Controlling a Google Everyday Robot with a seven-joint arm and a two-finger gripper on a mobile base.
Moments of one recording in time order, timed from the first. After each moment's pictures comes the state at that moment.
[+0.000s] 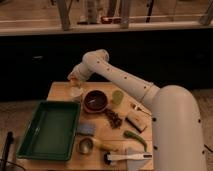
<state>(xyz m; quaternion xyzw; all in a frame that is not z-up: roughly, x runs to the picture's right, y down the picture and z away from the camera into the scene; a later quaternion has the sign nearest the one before) -0.176 -0.051 0.836 -0.02 -0.35 -0.38 0.85</state>
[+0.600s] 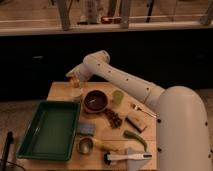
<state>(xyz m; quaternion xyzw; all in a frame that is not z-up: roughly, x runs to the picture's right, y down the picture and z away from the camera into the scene) -0.171 -0.053 0.831 0.00 -0.34 -0.38 0.86</state>
